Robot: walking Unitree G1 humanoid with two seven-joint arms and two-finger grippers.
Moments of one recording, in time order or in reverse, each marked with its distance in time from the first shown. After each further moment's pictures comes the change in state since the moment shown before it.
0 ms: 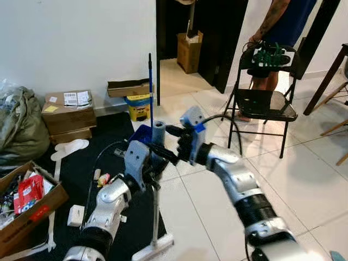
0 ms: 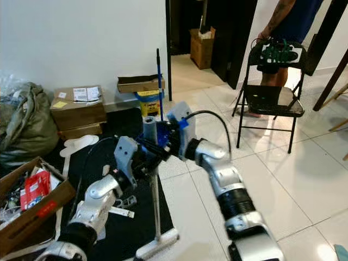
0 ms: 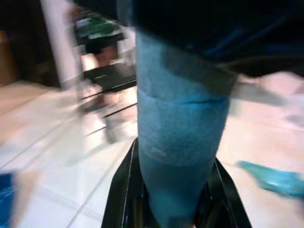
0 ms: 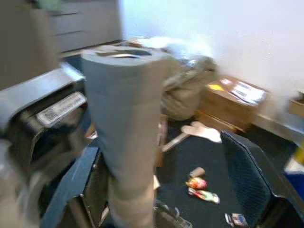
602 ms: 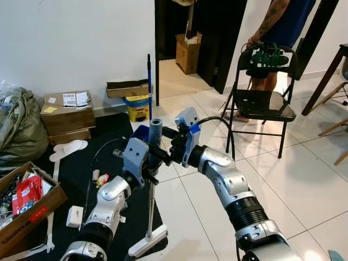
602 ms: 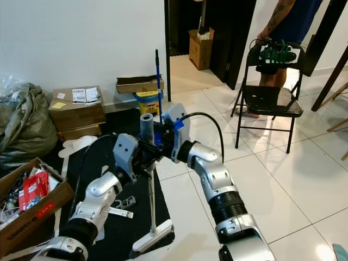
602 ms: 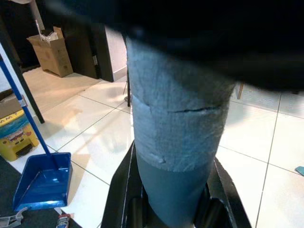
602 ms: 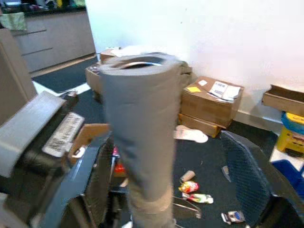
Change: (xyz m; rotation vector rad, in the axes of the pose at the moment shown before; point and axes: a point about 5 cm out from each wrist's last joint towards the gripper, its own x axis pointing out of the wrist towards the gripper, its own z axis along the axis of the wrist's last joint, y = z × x) left arm -0.001 0.020 -0.008 0.103 0.056 0.269; right arm 0.034 0.012 -0.015 0.068 -0.025 -0.182
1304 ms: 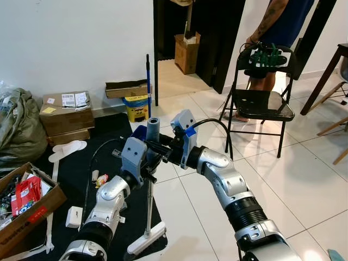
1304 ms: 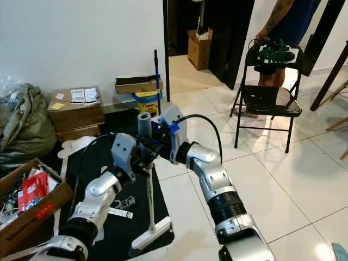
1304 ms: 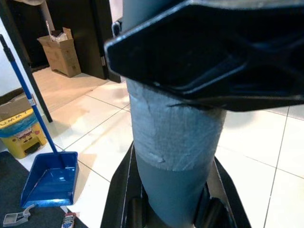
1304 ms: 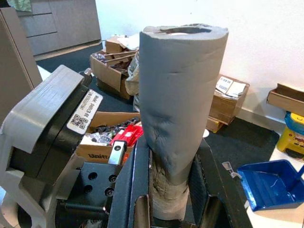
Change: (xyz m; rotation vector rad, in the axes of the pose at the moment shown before) left arm 0.000 0.003 0.001 0.004 -0.005 0.026; right arm 0.005 0.007 -0.004 -0.053 0.044 0.031
